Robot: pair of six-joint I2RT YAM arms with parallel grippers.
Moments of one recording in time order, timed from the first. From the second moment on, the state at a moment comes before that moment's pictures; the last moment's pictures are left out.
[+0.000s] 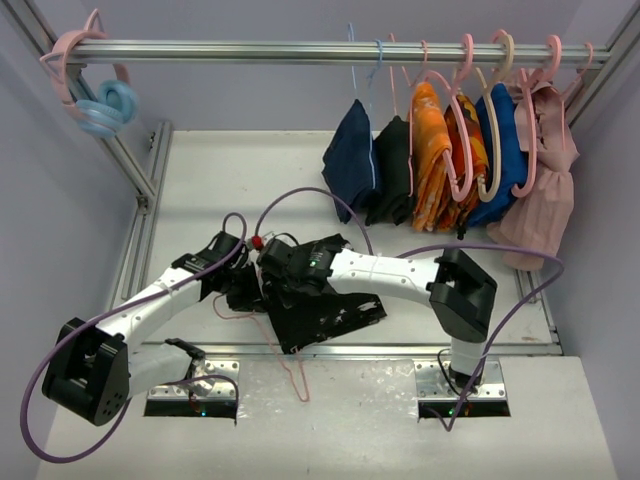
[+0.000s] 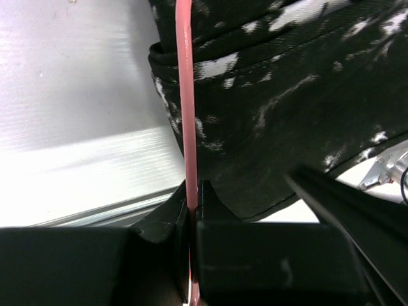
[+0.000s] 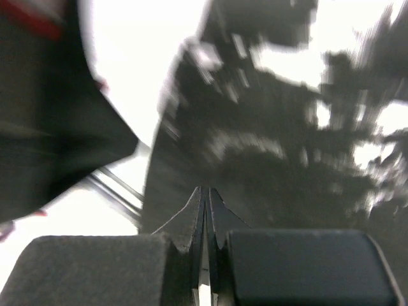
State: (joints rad) left arm -0.38 1.12 0.59 -0.66 0.32 -0.66; right arm 1.14 1.87 1.37 -0.54 0.13 0.47
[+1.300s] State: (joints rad) left arm -0.38 1.04 0.49 -0.59 0.28 -0.75; right arm 1.12 1.85 1.02 -0.22 -0.17 0.53
